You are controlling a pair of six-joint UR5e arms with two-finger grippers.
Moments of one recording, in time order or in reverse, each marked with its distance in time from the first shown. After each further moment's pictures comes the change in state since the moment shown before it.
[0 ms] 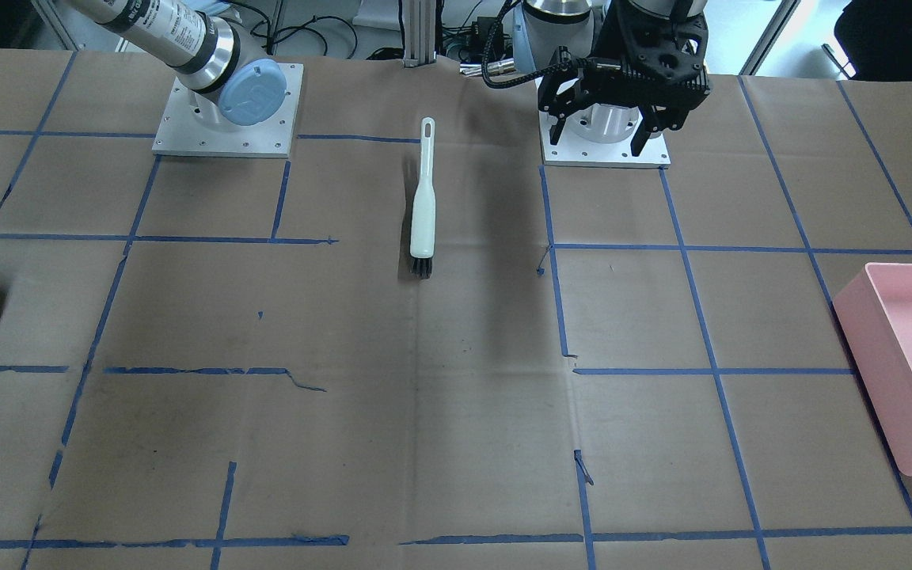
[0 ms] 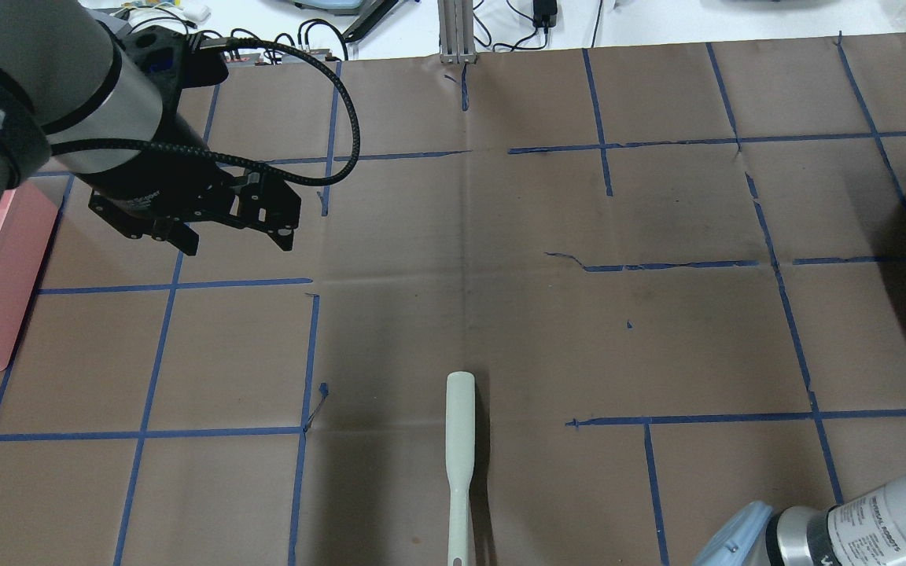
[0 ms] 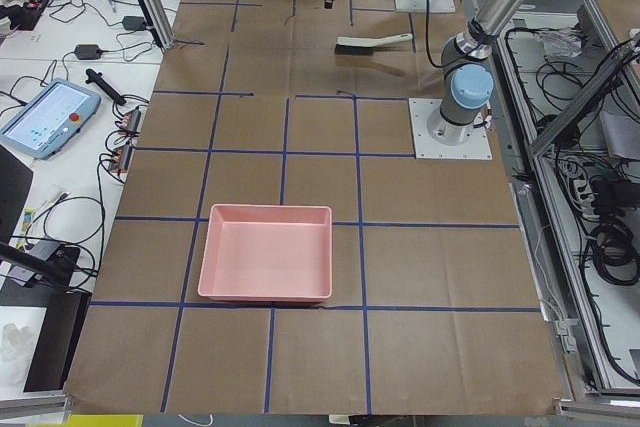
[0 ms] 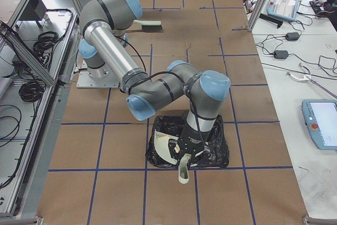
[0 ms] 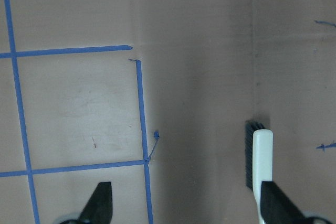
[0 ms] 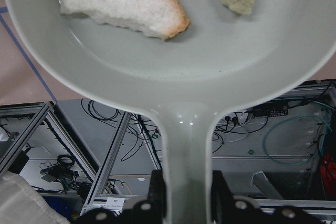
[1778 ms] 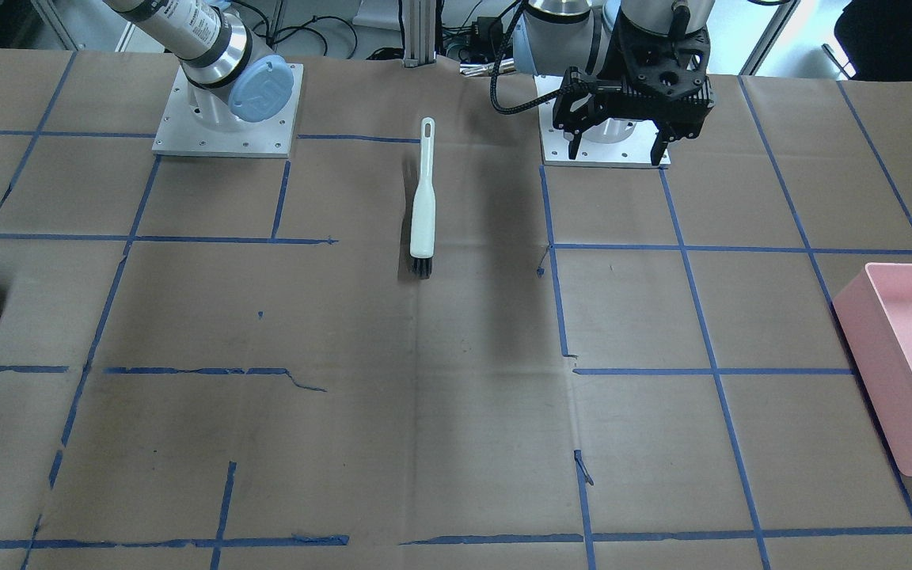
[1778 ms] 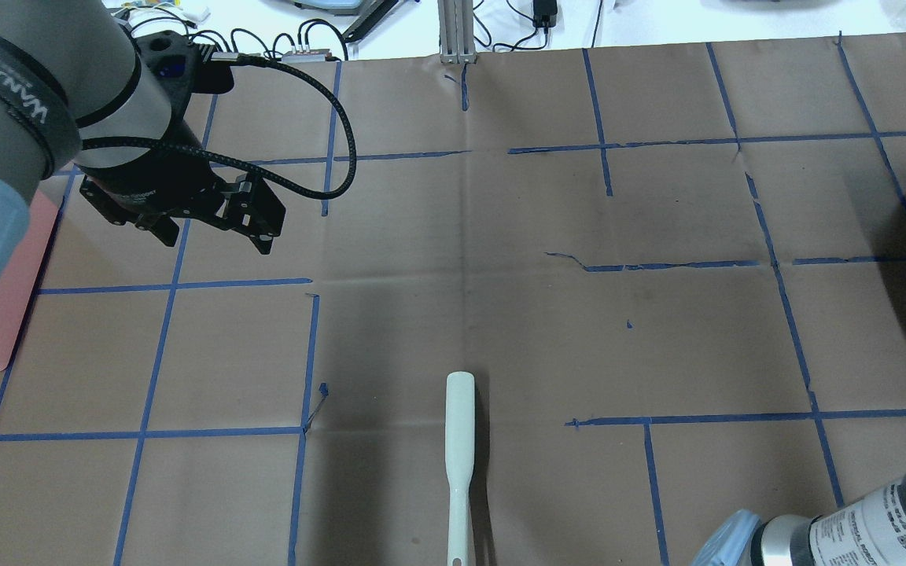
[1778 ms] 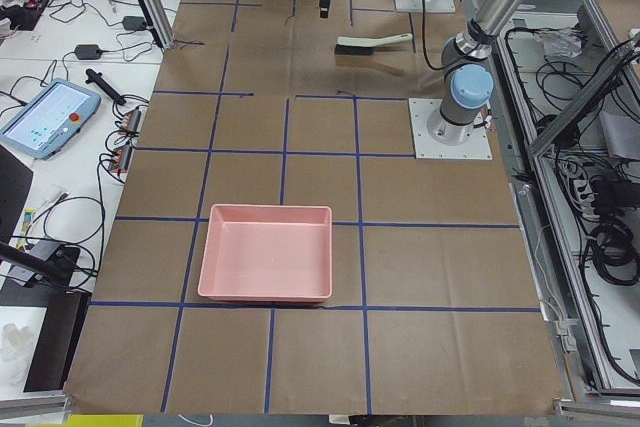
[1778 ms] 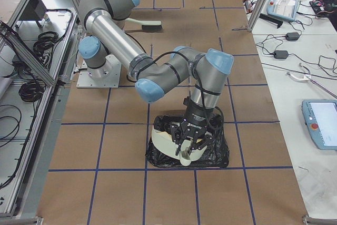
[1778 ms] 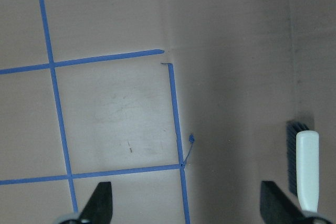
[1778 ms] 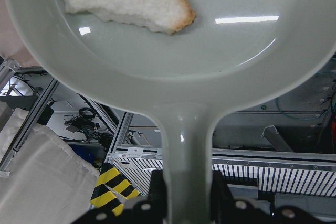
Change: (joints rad) left arm -0.008 0.004 -0.035 0.036 0.092 0.003; right arm 0.079 -0.085 0.142 -0.156 -0.185 0.025
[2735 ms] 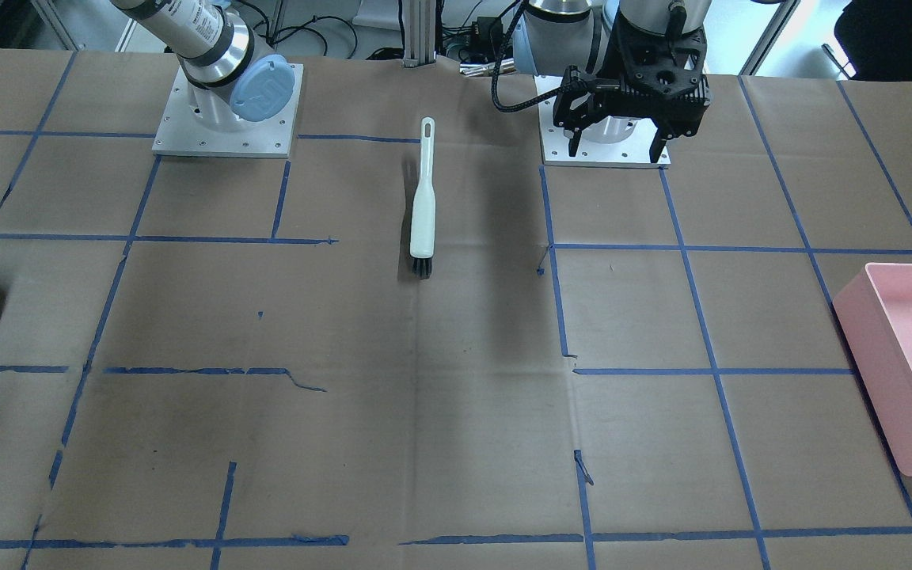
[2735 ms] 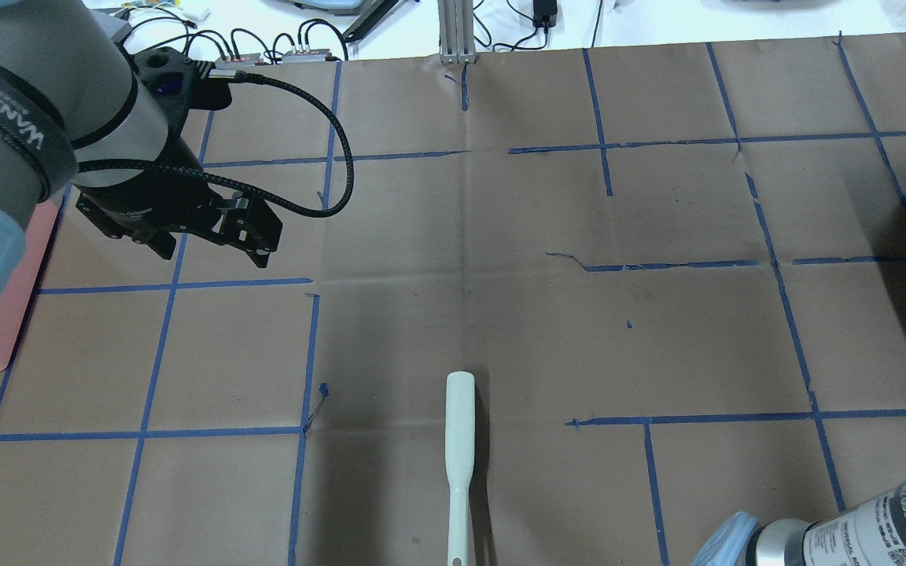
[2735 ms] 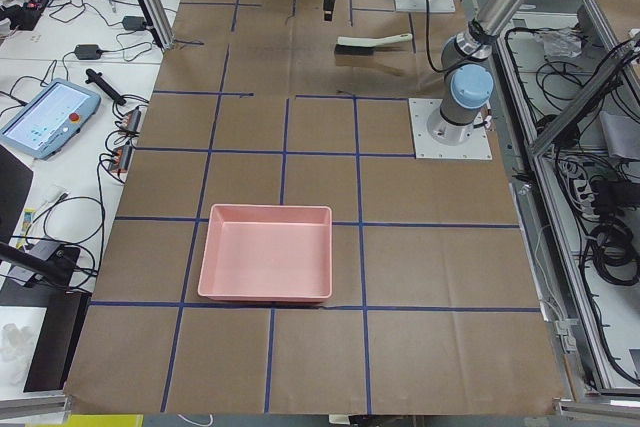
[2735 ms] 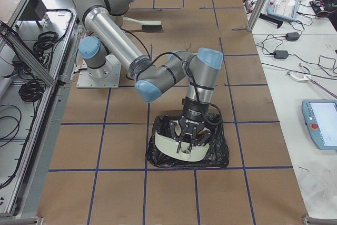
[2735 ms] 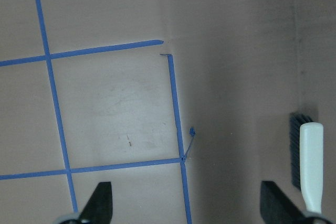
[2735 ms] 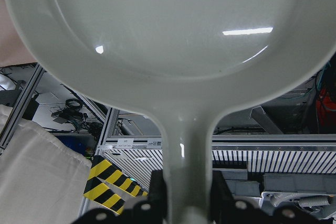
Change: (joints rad) left arm 0.006 0.030 -0.033 0.009 0.002 0.012; right arm 0.016 -0.062 0.182 -0.270 -0.007 -0.026
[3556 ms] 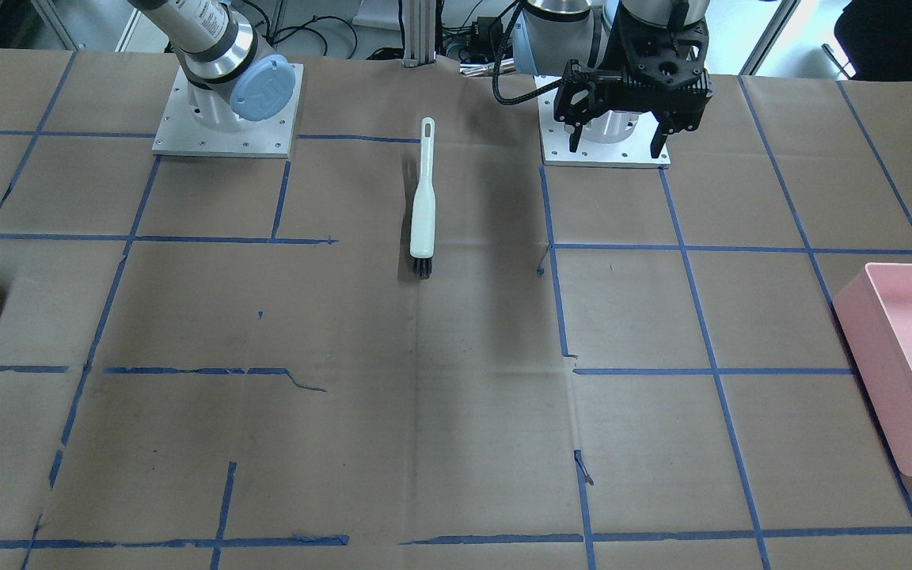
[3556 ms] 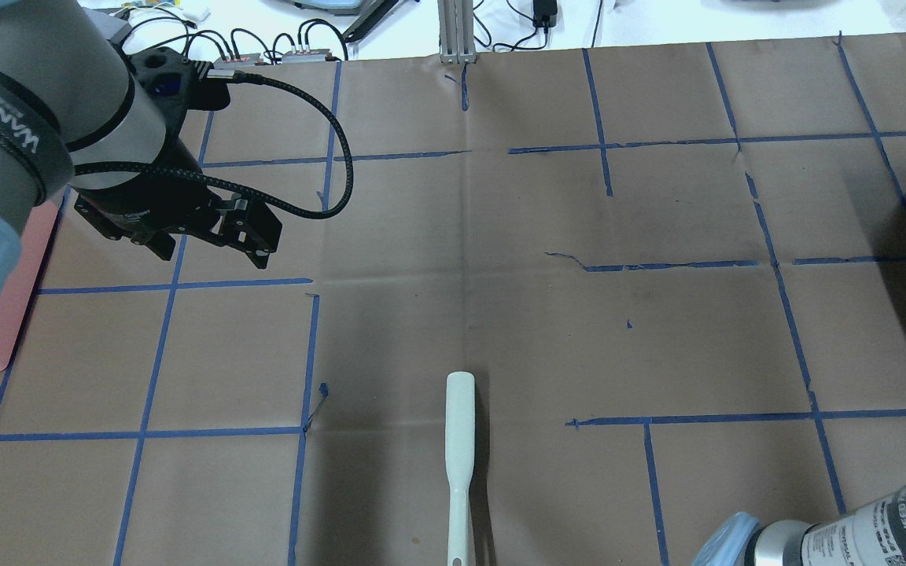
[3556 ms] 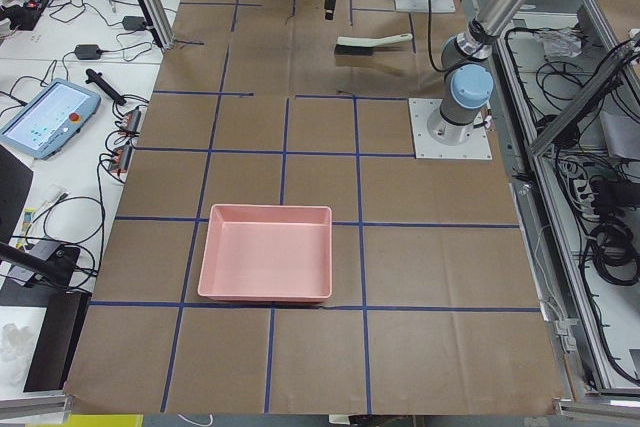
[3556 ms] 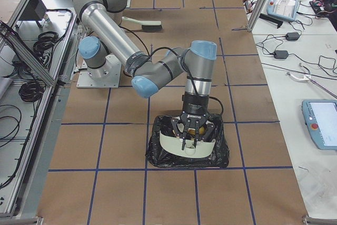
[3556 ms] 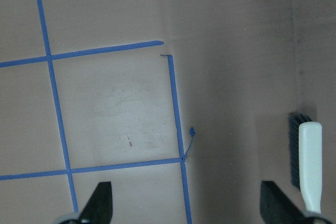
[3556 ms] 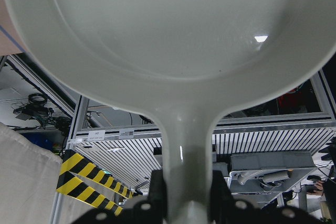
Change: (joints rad) left arm -0.001 0.005 -0.002 0.000 -0.002 -0.006; right arm 0.001 -0.027 0.022 -0.089 0.099 -0.057
